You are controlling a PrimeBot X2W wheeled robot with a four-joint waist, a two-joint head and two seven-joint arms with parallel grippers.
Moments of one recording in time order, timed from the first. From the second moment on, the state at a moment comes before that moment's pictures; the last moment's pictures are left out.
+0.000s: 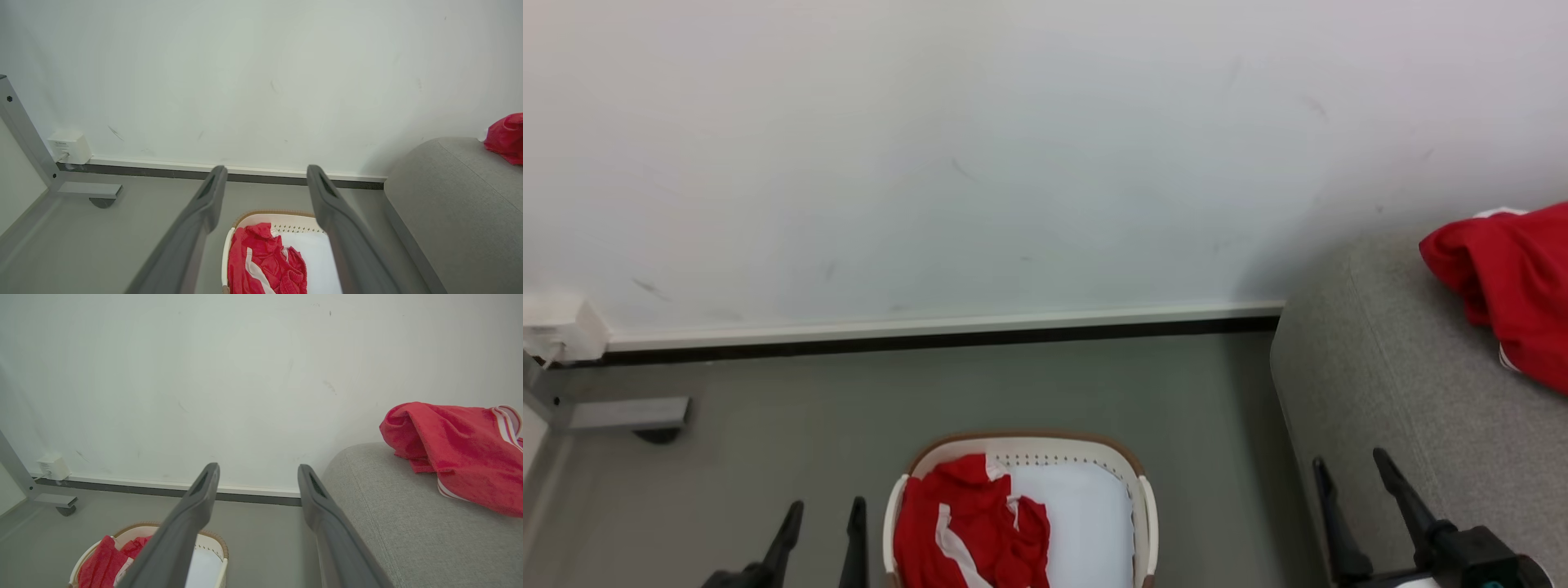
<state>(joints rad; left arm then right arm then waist) 0.05 0.10 -0.09 0.19 -0.23 0.00 -0.26 -0.06 -0.05 0.09 0.30 0.17 0.13 -0.26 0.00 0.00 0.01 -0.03</state>
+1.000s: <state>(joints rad) -0.82 0.06 -0.32 0.83 -0.05 -0.06 -0.09 -0.41 -0.05 0.03 -0.02 0.15 0.13 -0.26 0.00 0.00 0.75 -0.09</state>
